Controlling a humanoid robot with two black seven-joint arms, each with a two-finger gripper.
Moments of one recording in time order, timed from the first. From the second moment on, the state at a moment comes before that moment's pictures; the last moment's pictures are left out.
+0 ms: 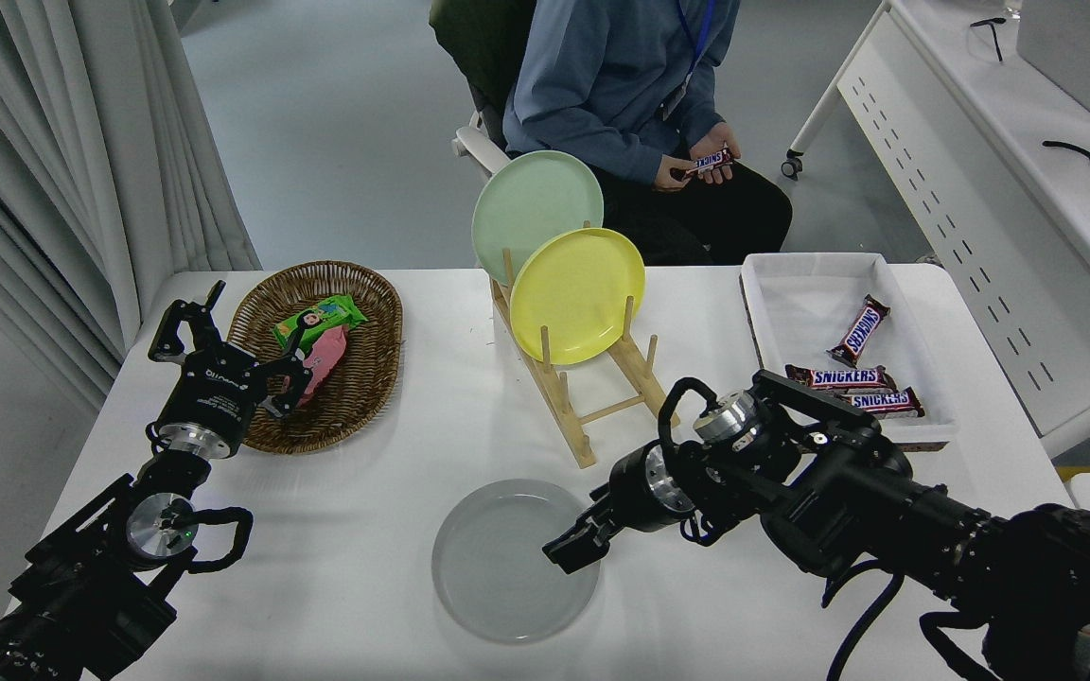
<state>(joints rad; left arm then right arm) -0.50 0.26 -1.08 -0.53 0.18 -0.57 -0.44 0.91 0.00 0.33 0.81 0.77 -0.62 -0.44</state>
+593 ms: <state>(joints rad) -0.50 0.26 -1.08 -0.53 0.18 -0.57 -0.44 0.89 0.00 0.34 0.84 0.34 -0.13 -0.15</state>
